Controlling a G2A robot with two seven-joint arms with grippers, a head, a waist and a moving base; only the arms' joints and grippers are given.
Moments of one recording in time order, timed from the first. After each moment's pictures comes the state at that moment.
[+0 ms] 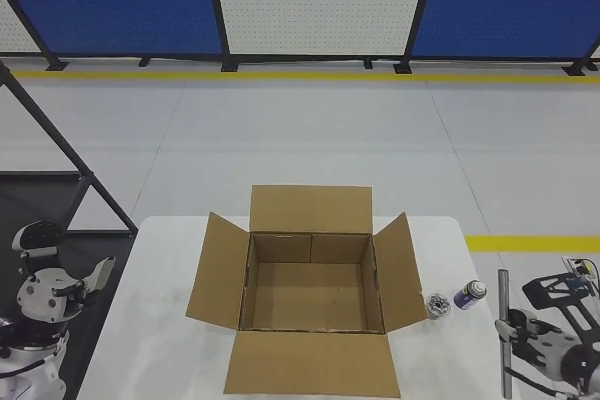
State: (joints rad) left arm 1.32 -1.05 -1.84 -1.76 1.09 -0.56 0.57; right arm -1.40 -1.06 1.98 -2.35 -0.75 -0.02 1.39
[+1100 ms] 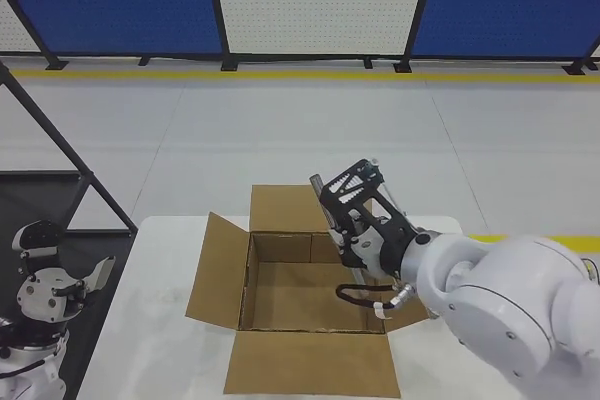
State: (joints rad) left arm 1.32 -1.05 -1.84 -1.76 1.09 -0.56 0.57; right arm -0.36 -1.11 0.98 -2.08 -0.78 0.24 1.34
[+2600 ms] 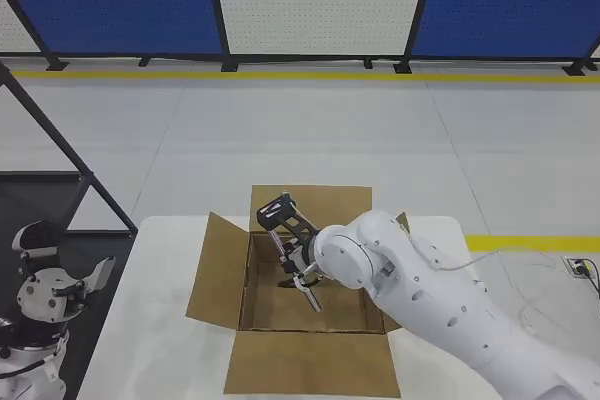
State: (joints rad) left arm 1.32 -1.05 -1.84 -1.76 1.09 -0.56 0.57; right arm -0.14 -1.34 0.51 -1.32 -0.55 0.16 1.10
